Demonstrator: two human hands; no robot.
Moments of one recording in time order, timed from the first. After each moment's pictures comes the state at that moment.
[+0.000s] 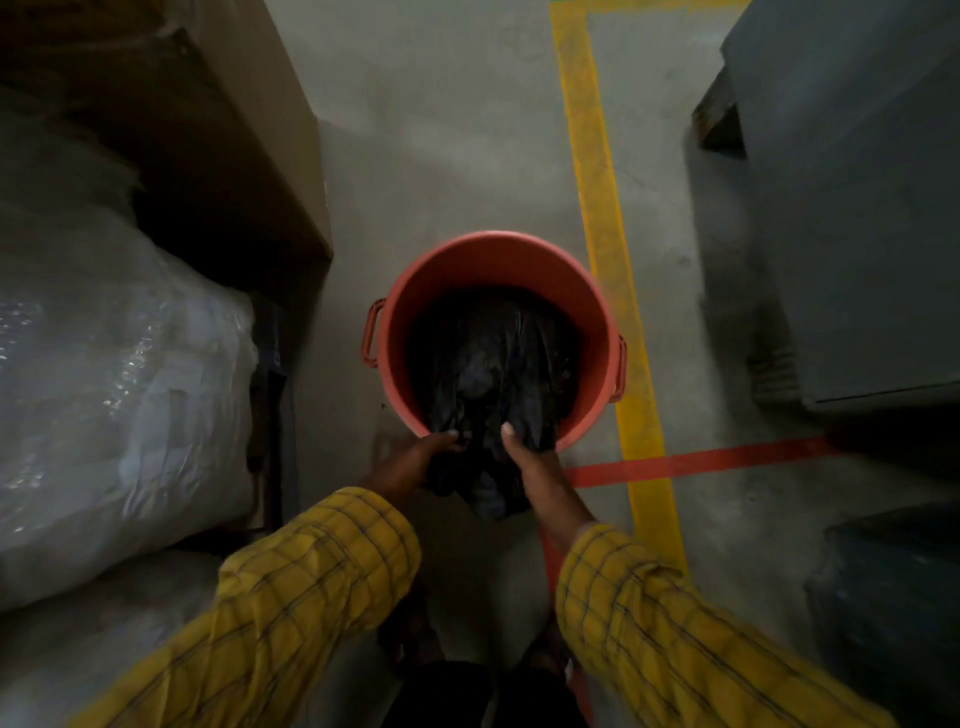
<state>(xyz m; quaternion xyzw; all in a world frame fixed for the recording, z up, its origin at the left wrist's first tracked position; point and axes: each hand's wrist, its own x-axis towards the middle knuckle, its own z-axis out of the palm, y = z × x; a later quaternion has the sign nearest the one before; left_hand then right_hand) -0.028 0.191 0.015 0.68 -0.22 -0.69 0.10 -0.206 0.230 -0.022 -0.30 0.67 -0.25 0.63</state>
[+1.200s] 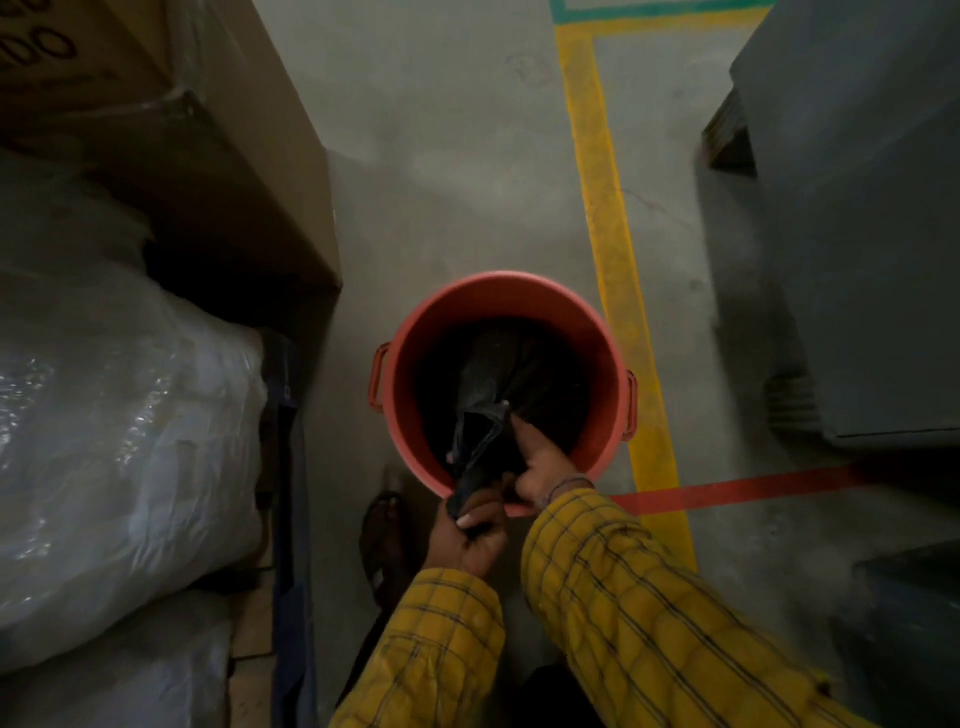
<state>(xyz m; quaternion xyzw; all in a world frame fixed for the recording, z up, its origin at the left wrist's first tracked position) -0.088 0.202 0.034 0.24 0.33 -0.75 0.51 -0.183 0.125 -0.021 0.08 0.59 -0.24 0.77</state>
